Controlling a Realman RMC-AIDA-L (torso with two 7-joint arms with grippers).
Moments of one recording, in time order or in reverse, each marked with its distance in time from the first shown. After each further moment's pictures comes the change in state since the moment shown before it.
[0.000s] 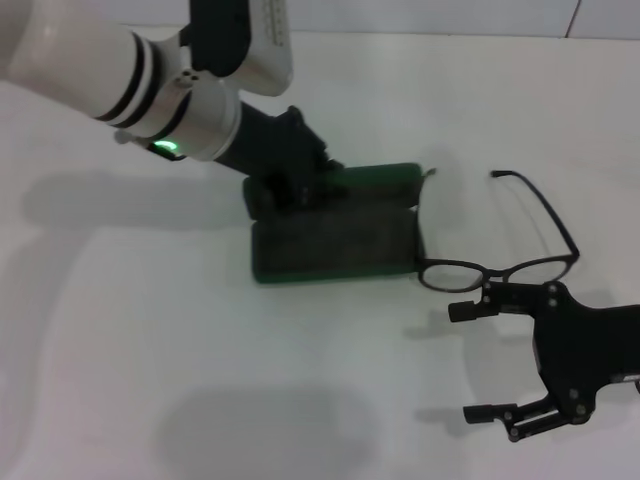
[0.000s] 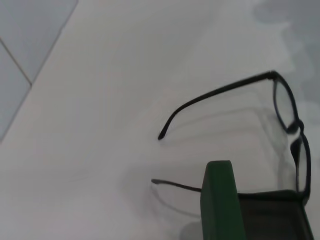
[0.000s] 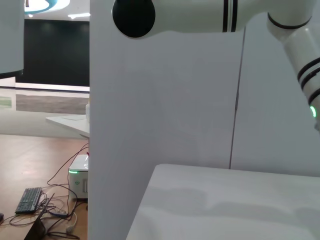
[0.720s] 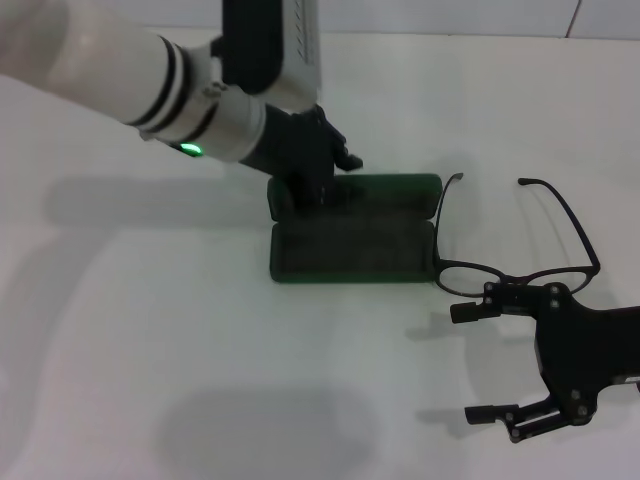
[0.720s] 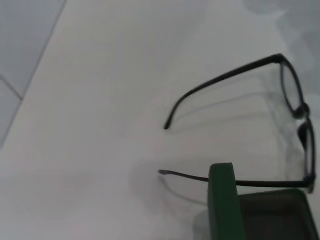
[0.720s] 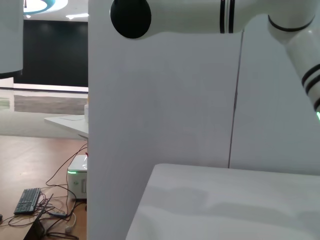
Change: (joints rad) left arm 0.000 0.004 0.098 -0.011 -0.032 -0.094 0.022; right arm -0.005 -0.001 0.000 0.001 0.002 0.001 0.002
